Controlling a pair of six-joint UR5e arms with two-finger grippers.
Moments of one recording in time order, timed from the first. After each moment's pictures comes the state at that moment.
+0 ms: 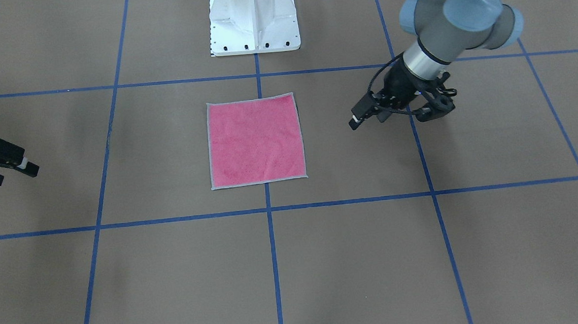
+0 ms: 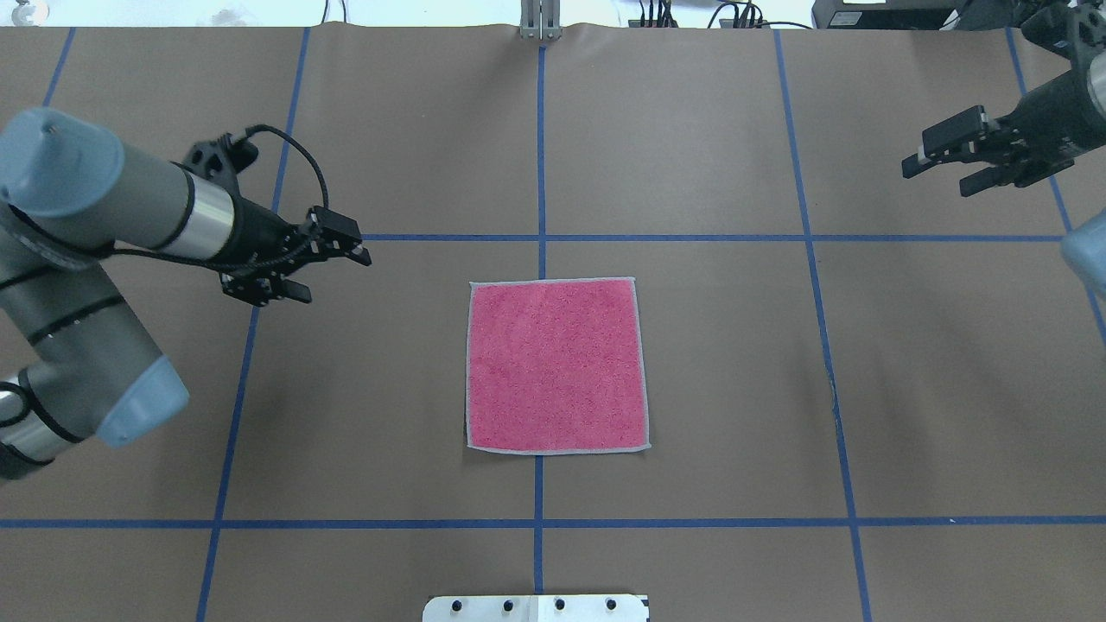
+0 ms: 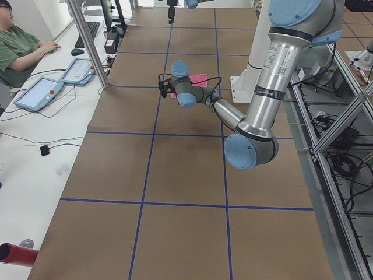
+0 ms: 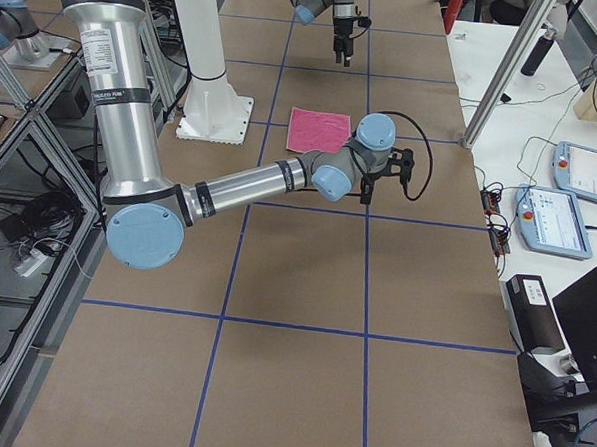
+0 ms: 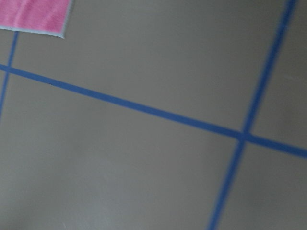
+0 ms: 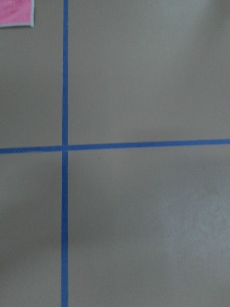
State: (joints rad) left arm -0.69 -1.89 -1.78 -2.22 -2.09 -1.72; right arm 1.15 -1.39 1.71 -1.02 2.50 0.99
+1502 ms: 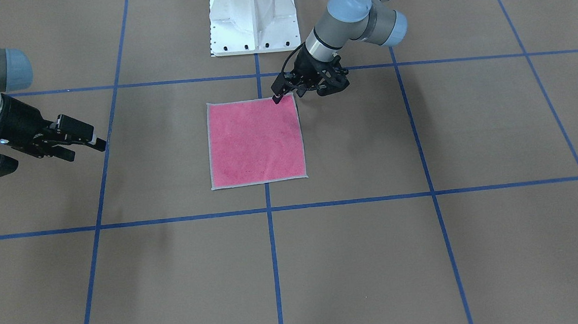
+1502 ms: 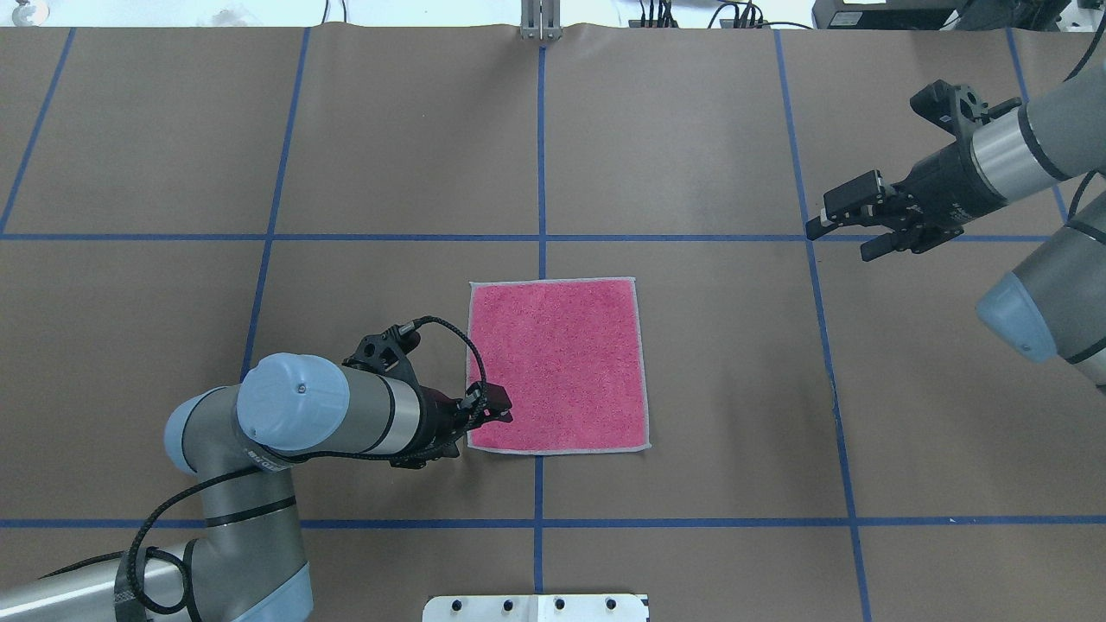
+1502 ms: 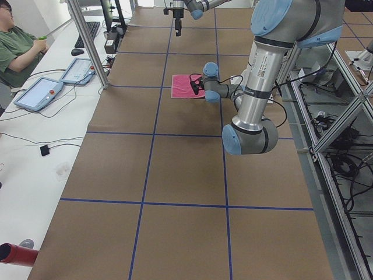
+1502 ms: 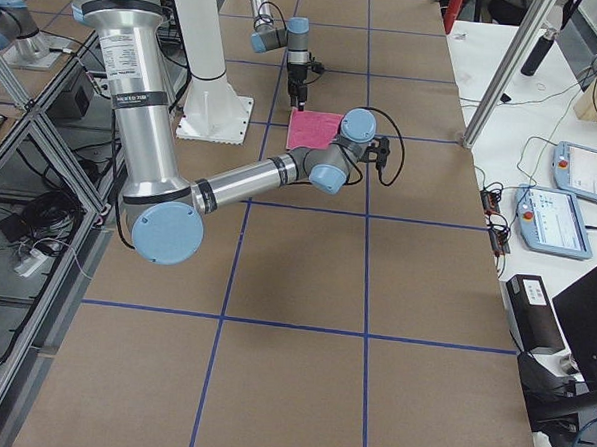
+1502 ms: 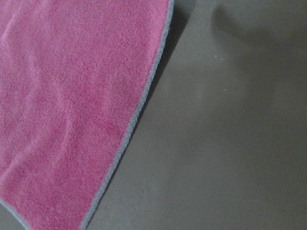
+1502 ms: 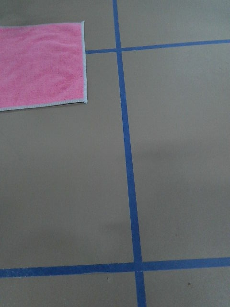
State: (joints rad) left arm -0.33 -2.00 -1.69 -2.25 -1.81 -1.91; right arm 1.01 -1.37 1.71 -0.90 2.49 1.18
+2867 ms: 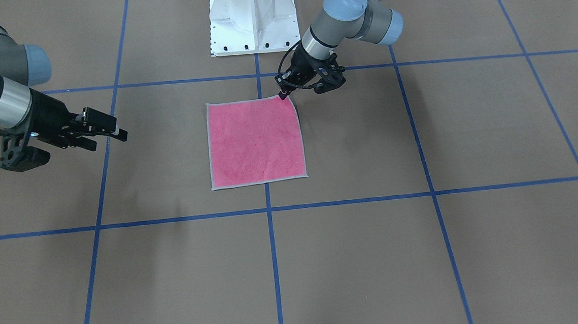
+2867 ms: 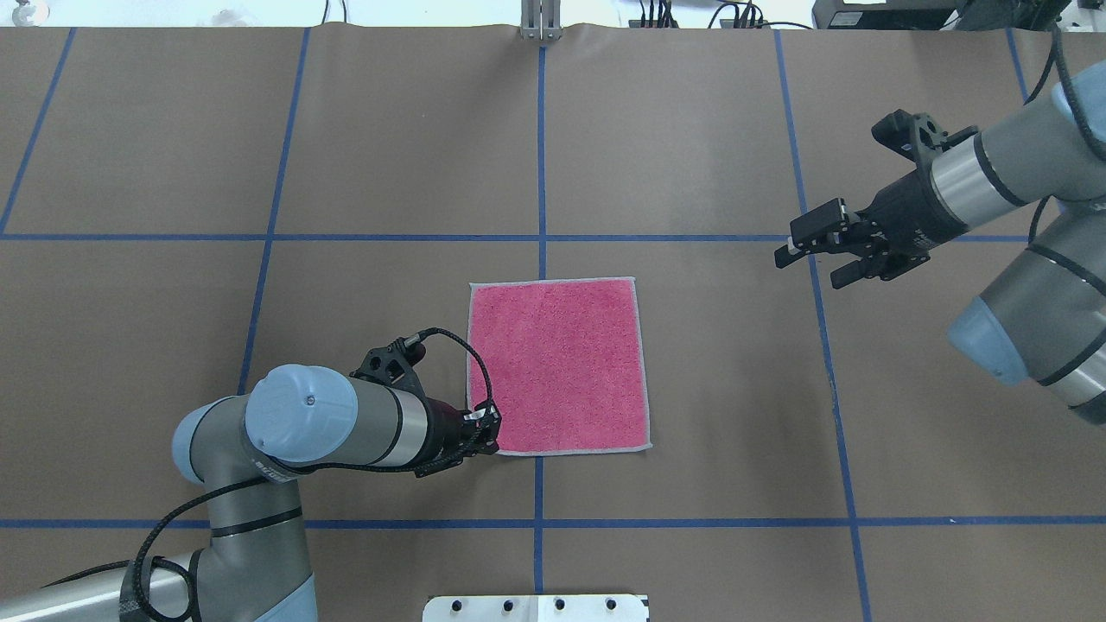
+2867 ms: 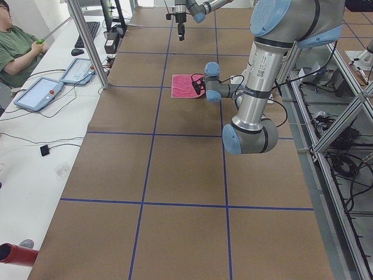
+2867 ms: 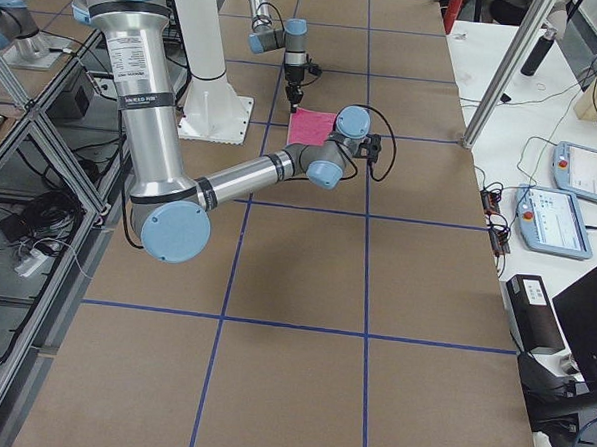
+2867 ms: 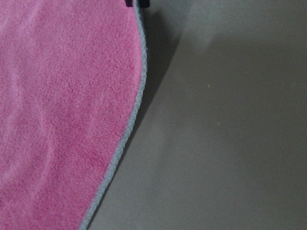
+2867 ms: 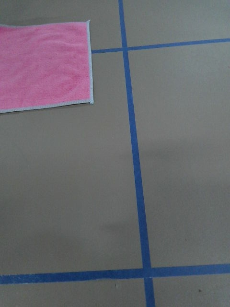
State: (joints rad) left arm -0.32 -2.01 -1.70 -2.25 -1.81 -1.96; right arm 0.91 -1.34 1.73 -0.90 2.47 1.27
